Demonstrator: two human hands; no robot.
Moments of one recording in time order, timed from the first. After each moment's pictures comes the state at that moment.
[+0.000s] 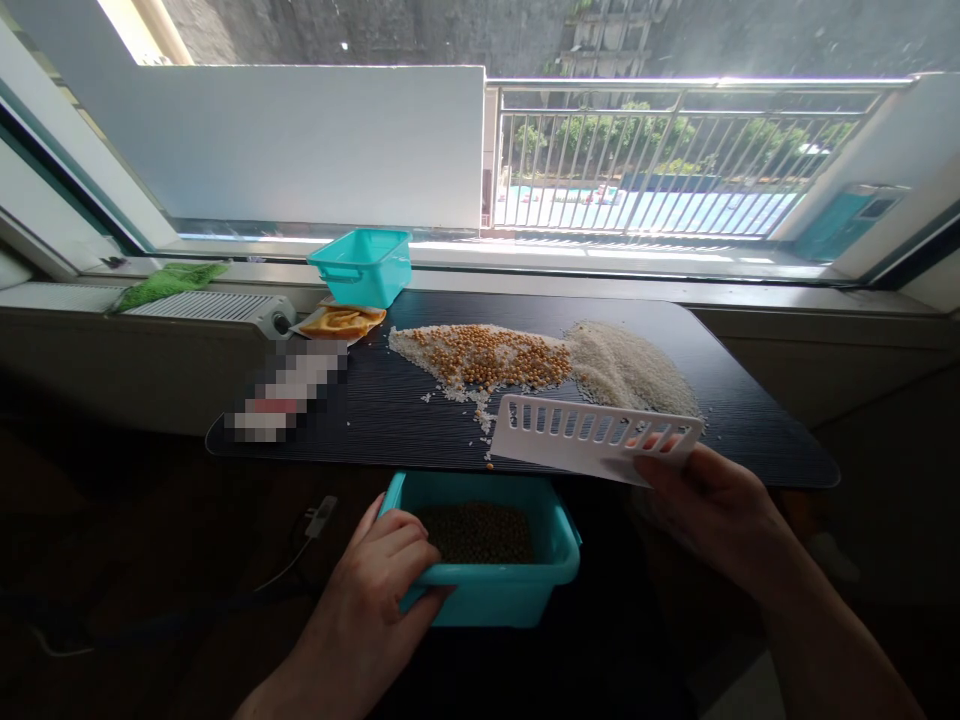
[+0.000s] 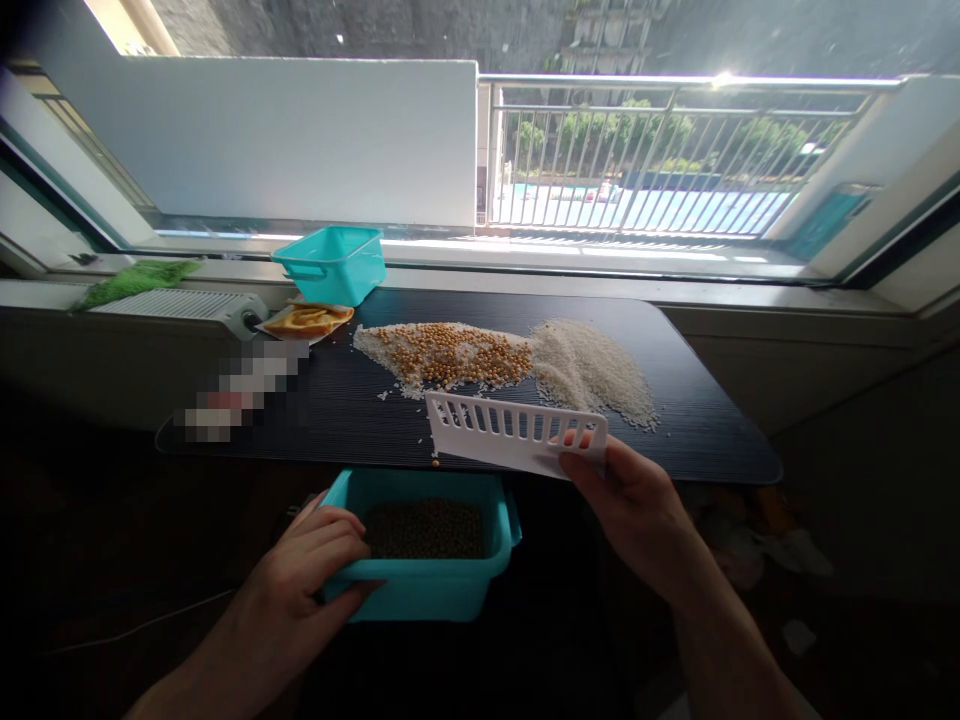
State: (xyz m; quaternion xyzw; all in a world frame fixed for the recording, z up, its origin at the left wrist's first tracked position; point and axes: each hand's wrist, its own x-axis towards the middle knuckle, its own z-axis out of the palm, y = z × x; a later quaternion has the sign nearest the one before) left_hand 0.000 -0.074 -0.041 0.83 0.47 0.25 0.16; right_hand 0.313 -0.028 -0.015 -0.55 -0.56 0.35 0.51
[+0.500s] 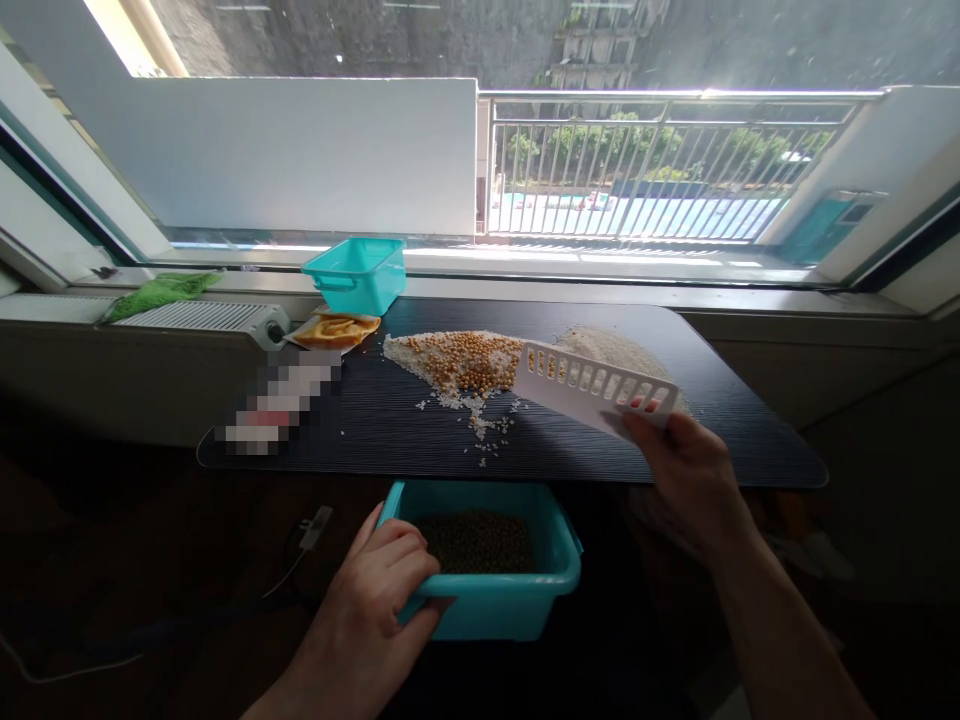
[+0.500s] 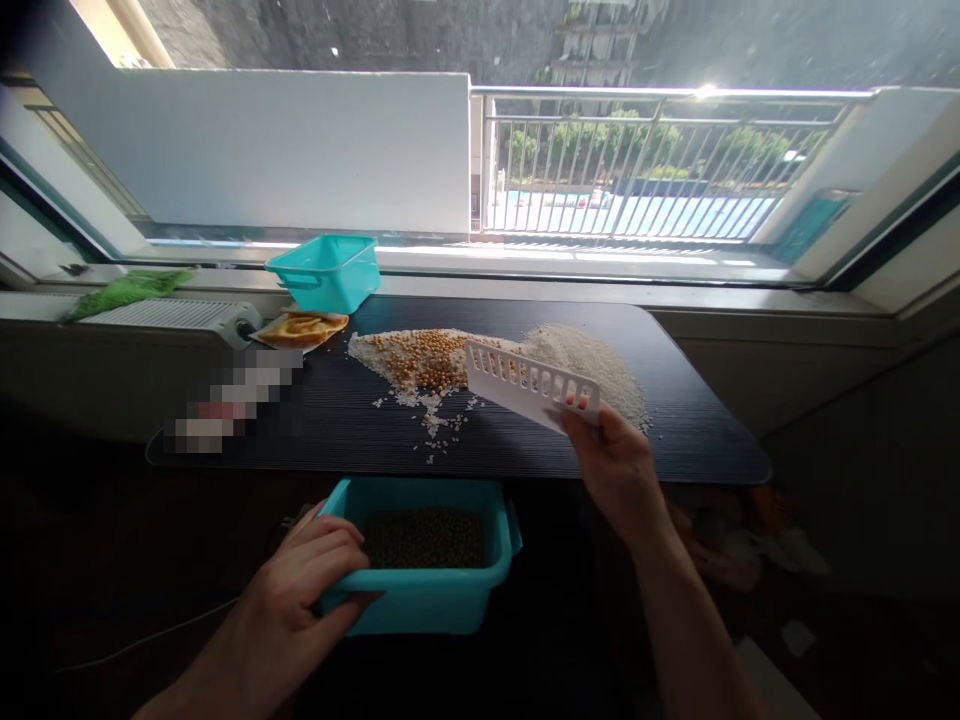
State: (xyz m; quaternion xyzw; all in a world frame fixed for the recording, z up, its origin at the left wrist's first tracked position) left_hand -0.001 -0.072 -0.044 0.84 0.47 0.25 0.15; right_hand 0.311 0.005 -0.024 -0.61 -0.49 0.24 0.57
